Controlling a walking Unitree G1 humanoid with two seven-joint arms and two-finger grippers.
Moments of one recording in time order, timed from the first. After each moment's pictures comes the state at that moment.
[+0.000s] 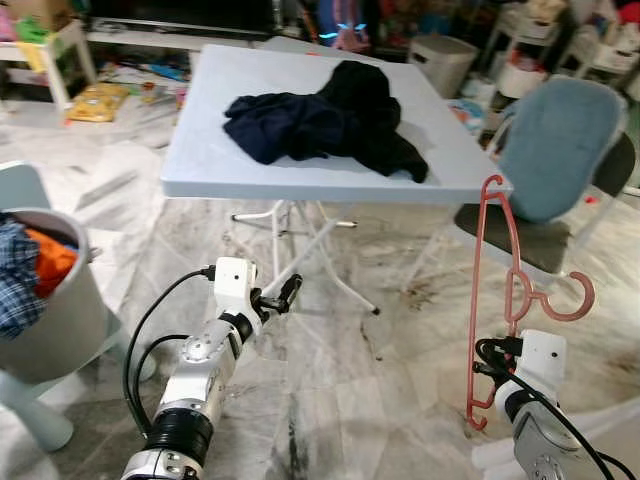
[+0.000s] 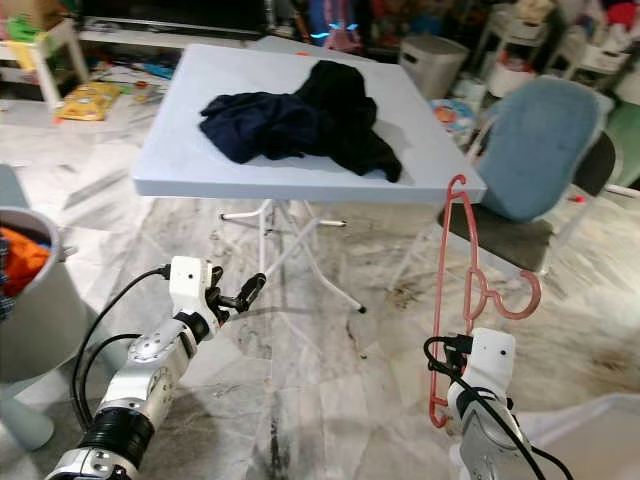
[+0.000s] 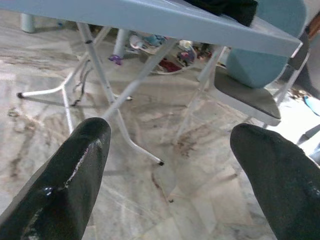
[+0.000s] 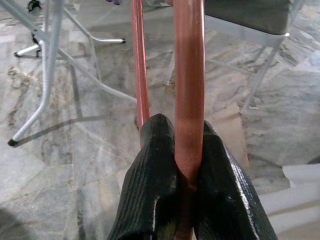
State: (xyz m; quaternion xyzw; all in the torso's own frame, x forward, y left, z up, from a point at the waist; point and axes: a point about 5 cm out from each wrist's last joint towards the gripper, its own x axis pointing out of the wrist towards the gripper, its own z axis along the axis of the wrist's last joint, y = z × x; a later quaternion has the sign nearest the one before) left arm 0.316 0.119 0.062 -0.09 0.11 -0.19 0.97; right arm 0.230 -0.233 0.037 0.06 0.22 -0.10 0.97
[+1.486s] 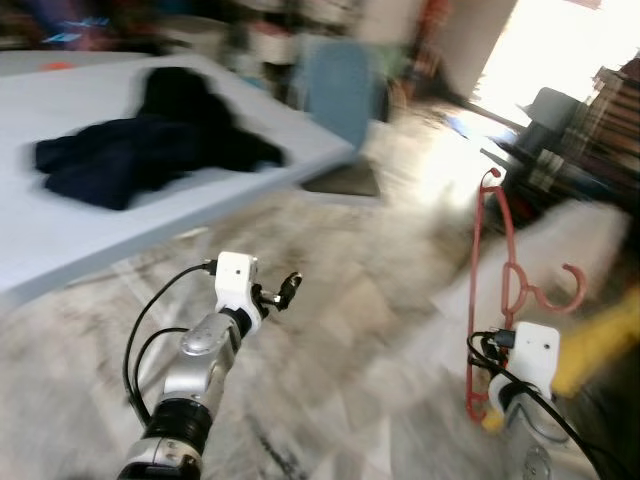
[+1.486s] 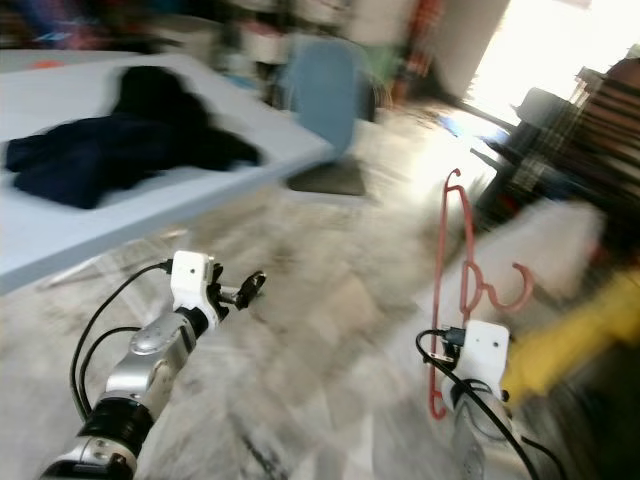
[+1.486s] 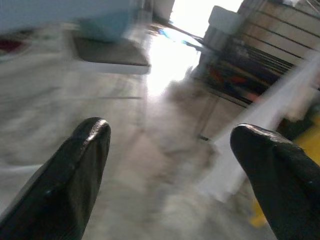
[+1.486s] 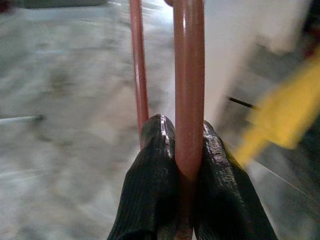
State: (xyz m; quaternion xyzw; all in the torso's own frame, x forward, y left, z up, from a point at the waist) left arm 0.325 0.107 0.068 -0.07 0.12 -0.21 0.97; right arm 0.235 -0.235 0.042 0.03 0.21 -0.14 0.97
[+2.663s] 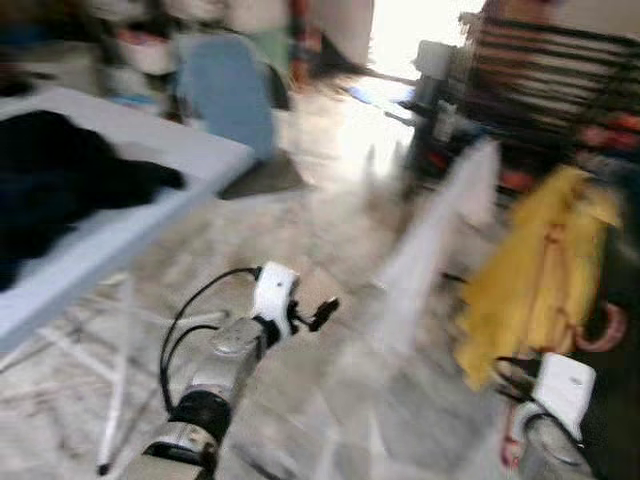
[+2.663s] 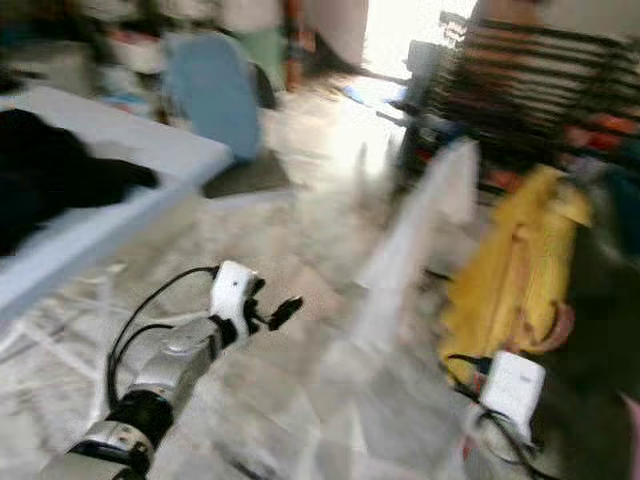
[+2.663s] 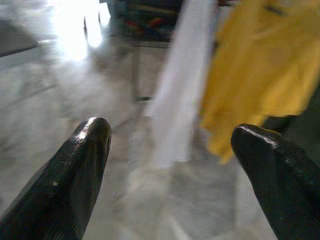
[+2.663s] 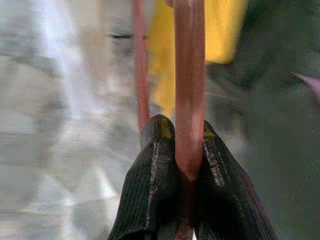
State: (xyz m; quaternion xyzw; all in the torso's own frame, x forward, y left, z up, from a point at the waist) left arm 0.323 0.098 0.052 -0.01 0.15 -0.30 0.94; right arm 0.214 -0.237 0.024 0.04 0.27 -0.25 0.93
